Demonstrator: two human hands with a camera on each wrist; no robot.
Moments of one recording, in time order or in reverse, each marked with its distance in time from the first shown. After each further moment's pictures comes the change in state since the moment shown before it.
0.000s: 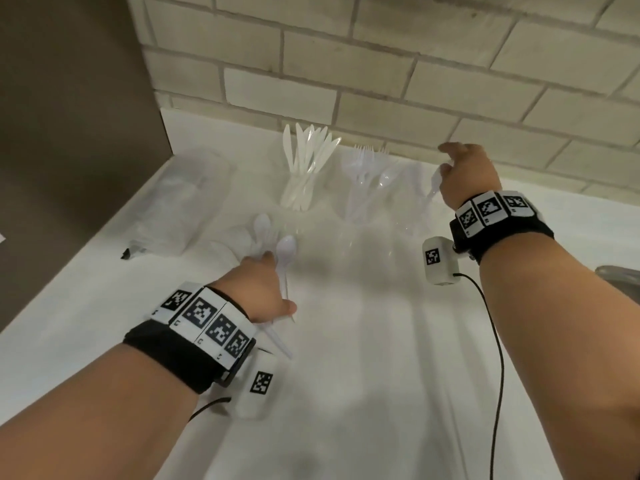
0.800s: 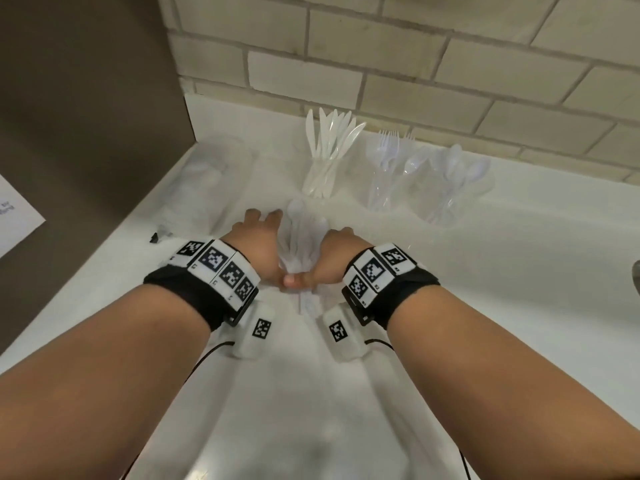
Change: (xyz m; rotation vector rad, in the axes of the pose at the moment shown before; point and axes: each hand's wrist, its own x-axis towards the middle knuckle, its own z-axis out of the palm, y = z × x) left_hand 0.013 -0.025 -0.028 0.108 0.121 -0.022; right_hand -0.133 -0.130 0.098 -0.197 -0.824 -0.283
